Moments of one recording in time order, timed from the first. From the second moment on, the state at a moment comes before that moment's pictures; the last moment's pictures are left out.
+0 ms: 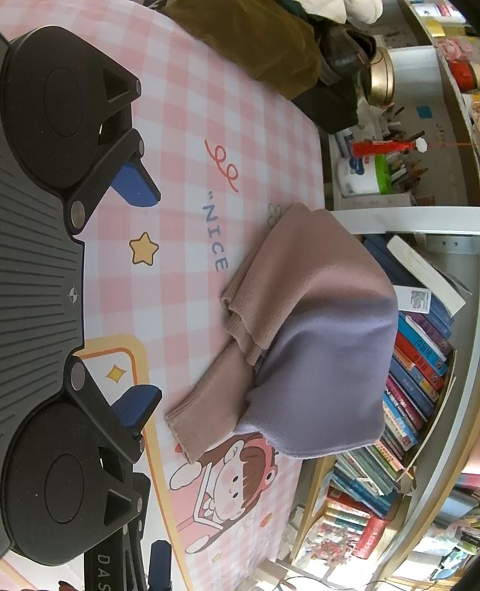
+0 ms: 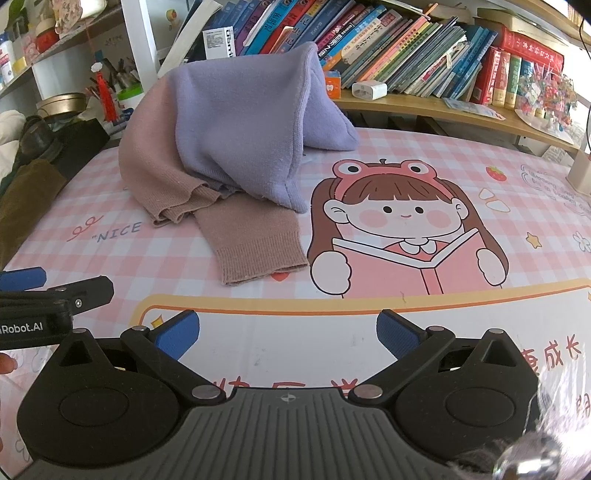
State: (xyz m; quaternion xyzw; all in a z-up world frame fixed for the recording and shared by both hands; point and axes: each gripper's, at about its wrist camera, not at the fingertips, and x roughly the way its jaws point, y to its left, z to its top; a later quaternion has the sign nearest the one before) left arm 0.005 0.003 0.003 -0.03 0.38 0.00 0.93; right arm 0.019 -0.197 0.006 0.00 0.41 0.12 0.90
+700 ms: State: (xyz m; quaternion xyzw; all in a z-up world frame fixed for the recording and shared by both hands) left arm 0.006 0.001 0.002 -0.03 0.38 0.00 0.92; right arm 0.019 -0.196 0.005 0.00 0.41 0.12 0.90
